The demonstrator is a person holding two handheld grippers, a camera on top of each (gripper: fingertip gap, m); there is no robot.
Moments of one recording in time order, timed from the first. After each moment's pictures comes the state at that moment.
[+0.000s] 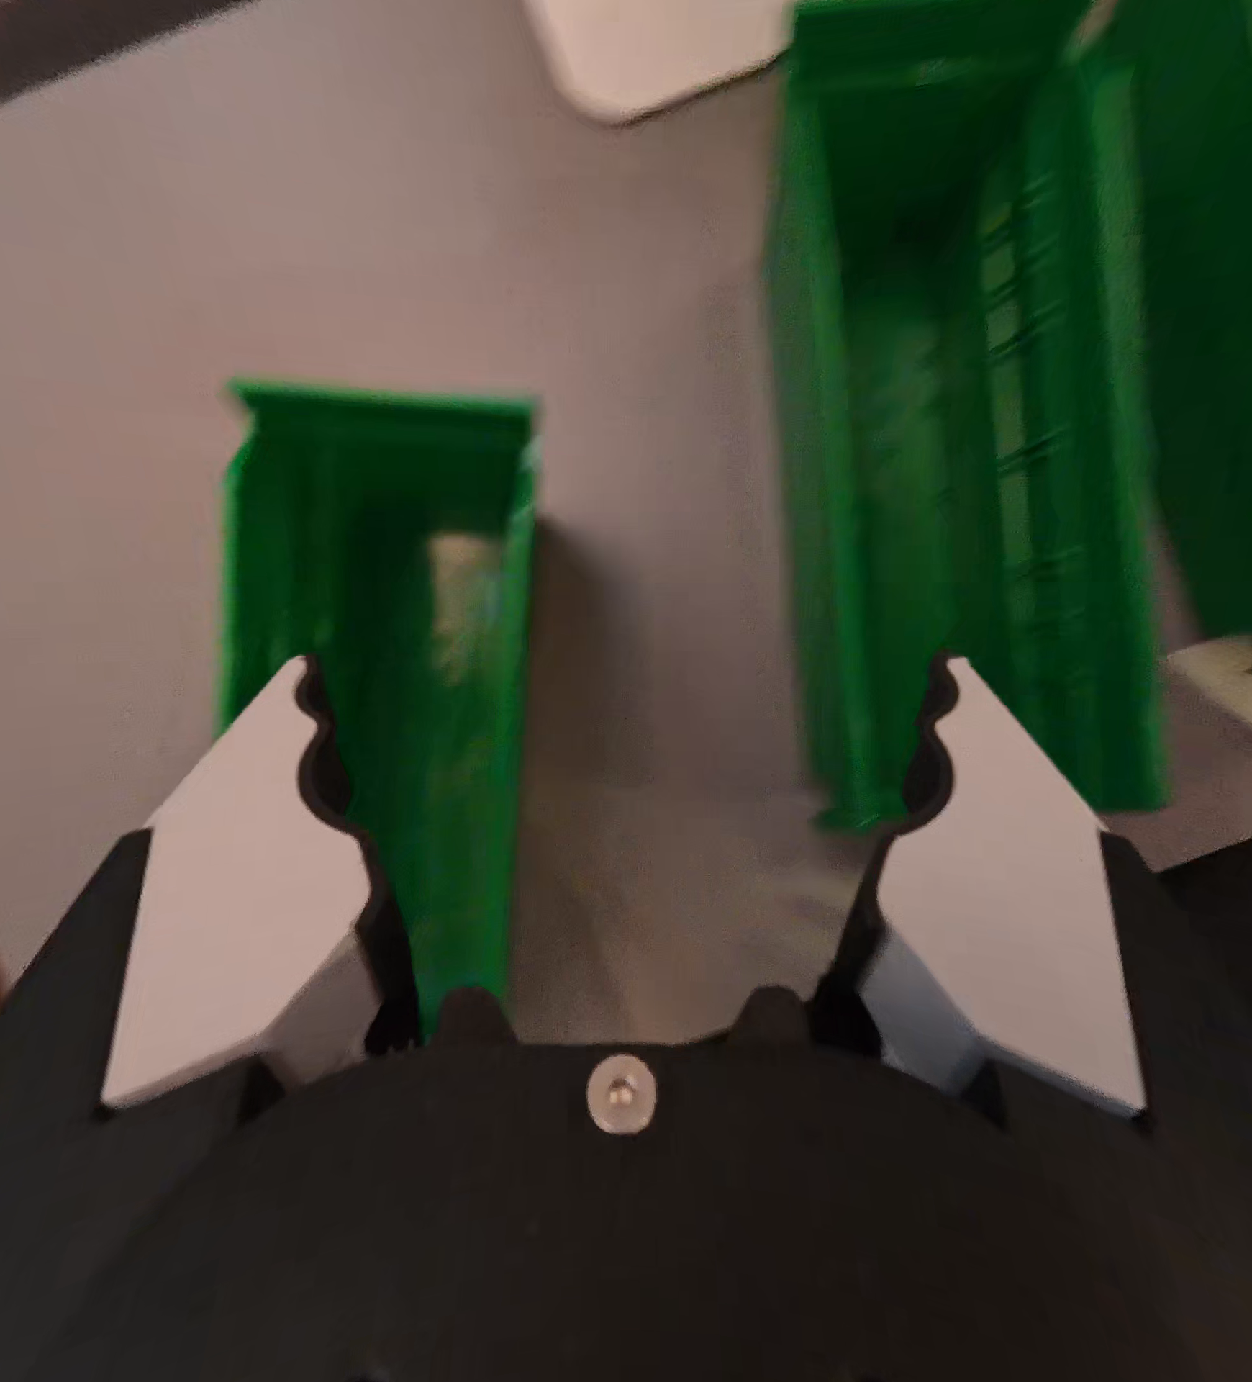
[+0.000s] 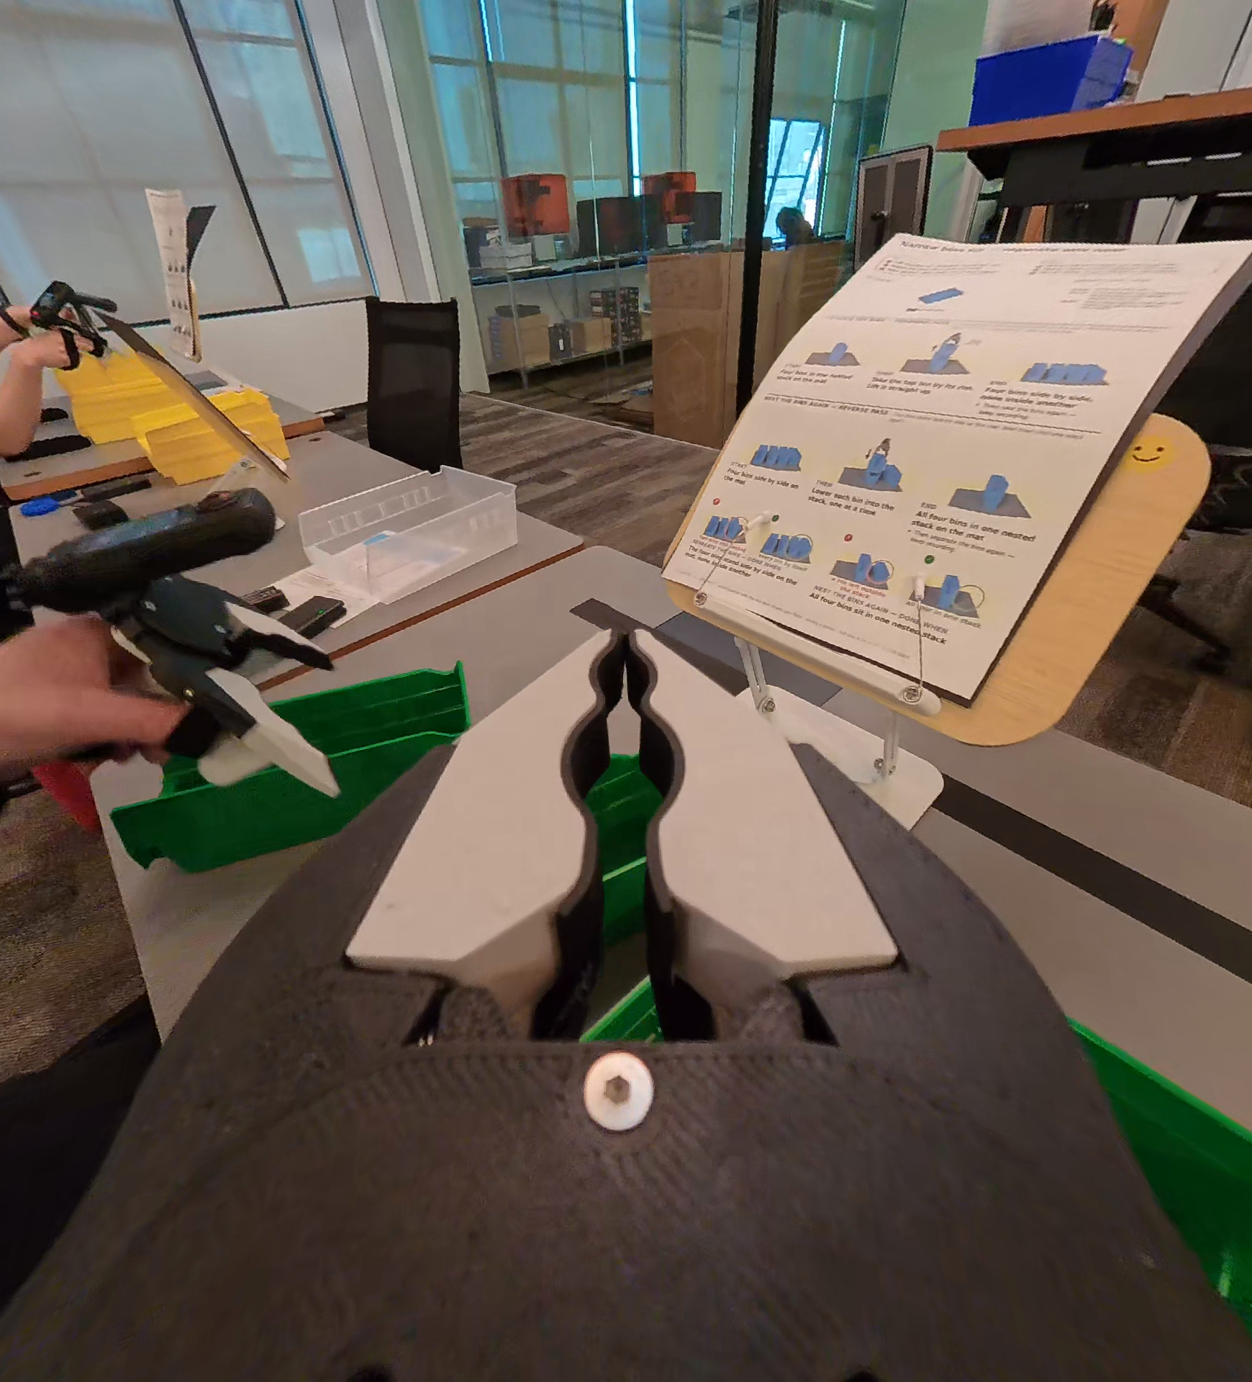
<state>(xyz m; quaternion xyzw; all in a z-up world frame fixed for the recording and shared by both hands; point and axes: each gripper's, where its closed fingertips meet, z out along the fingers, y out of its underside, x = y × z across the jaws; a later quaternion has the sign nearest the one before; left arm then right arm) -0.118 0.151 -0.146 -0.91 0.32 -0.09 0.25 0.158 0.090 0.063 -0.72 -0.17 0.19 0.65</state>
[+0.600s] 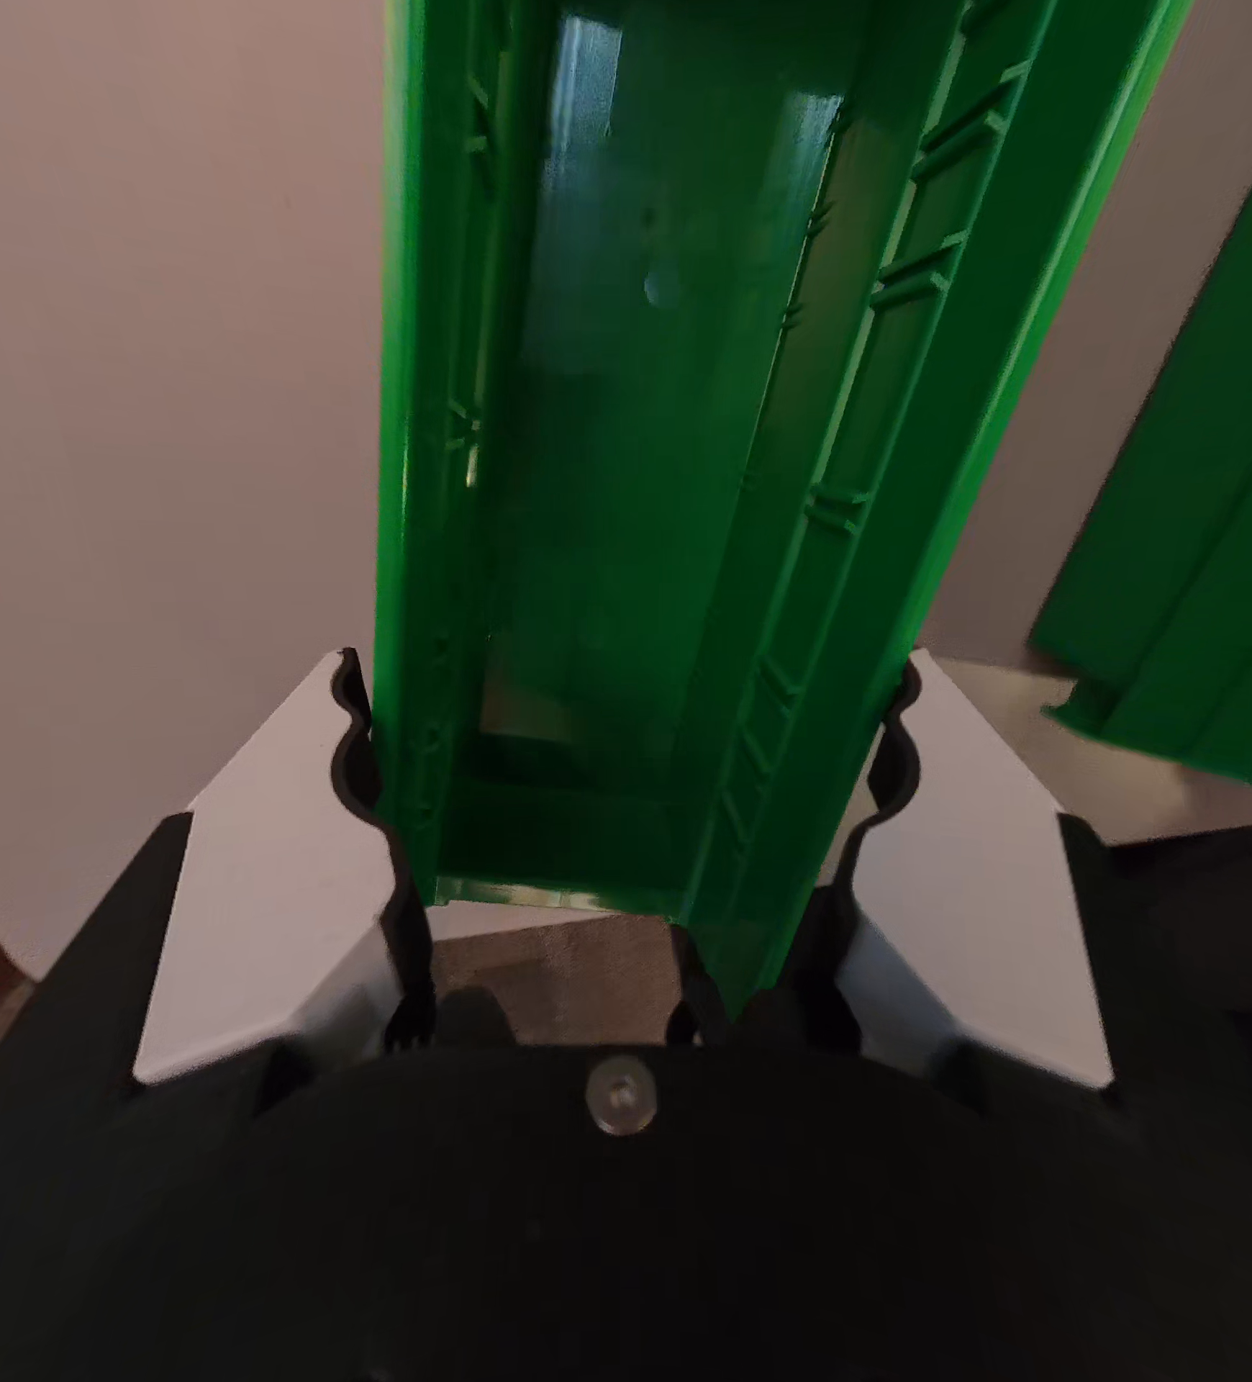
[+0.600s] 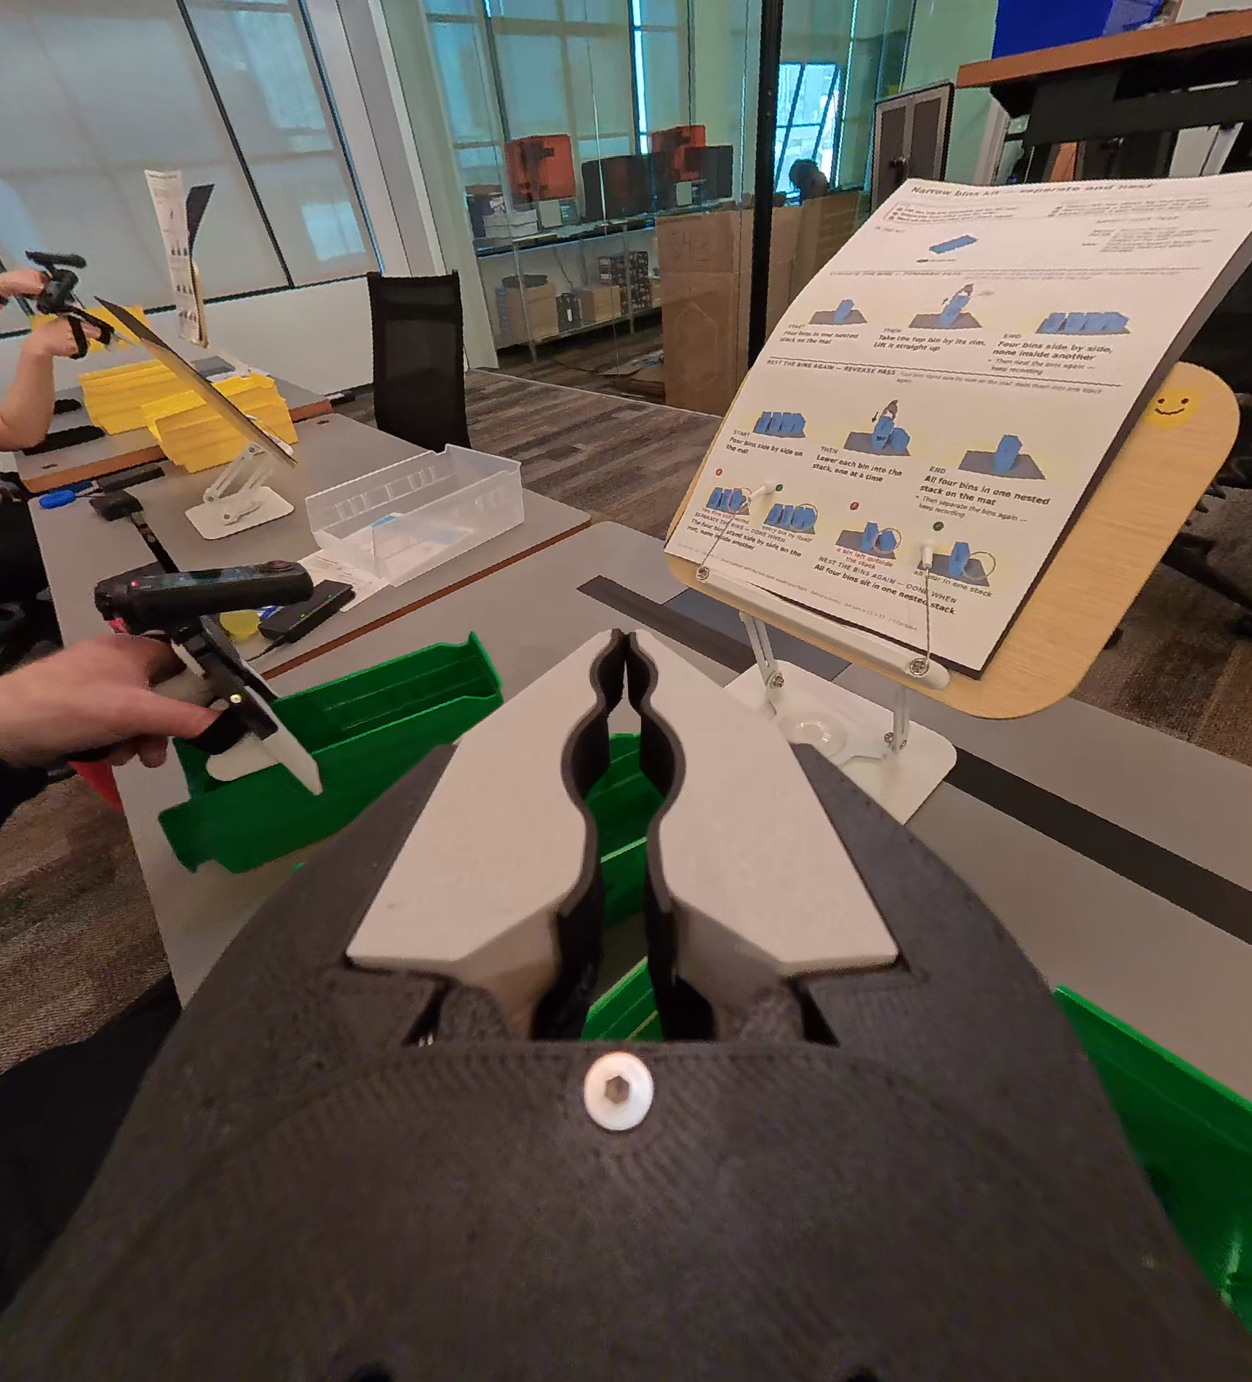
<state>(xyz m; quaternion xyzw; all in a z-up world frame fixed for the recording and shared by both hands) -0.225 0.136 -0.234 -0.98 0.19 -0.07 0.06 0.165 0.095 0.054 -0.73 -0.16 0.20 0.63</state>
